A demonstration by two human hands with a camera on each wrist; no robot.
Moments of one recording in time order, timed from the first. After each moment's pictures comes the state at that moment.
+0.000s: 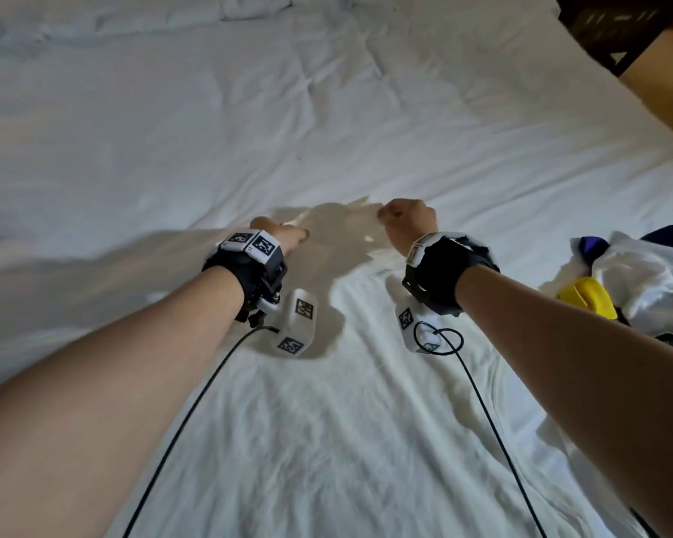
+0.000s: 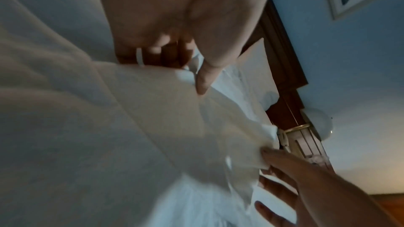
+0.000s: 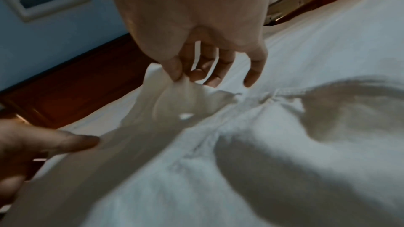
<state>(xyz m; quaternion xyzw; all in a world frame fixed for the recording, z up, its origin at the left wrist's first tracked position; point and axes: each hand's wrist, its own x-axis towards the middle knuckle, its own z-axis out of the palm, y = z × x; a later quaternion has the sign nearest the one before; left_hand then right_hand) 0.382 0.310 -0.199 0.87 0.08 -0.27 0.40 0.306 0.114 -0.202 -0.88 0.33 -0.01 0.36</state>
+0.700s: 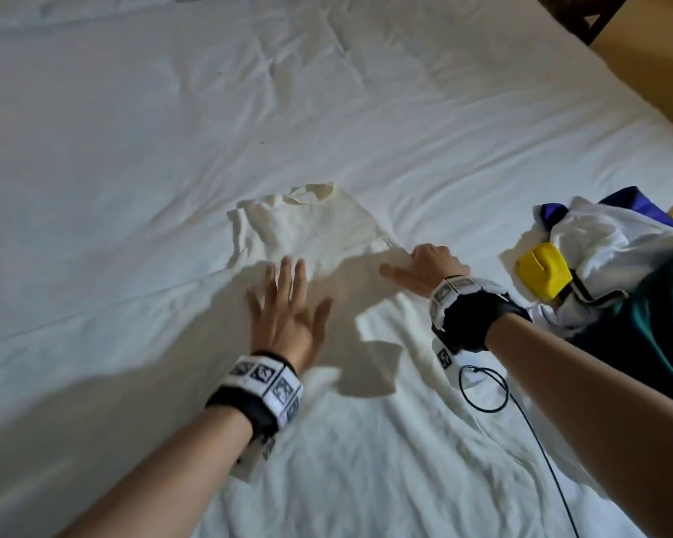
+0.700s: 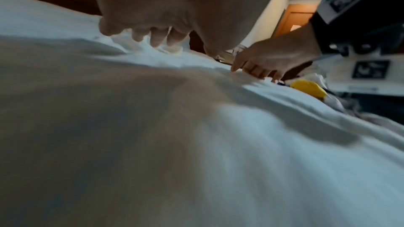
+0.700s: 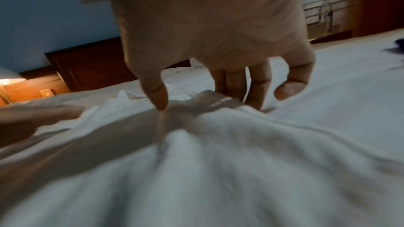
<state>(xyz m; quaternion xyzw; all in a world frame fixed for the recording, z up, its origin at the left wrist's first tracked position) 0.220 0.318 -0.240 0.95 -0.24 -0.12 0.17 0.193 0.085 -0.203 -0.88 0.39 0.23 0.17</state>
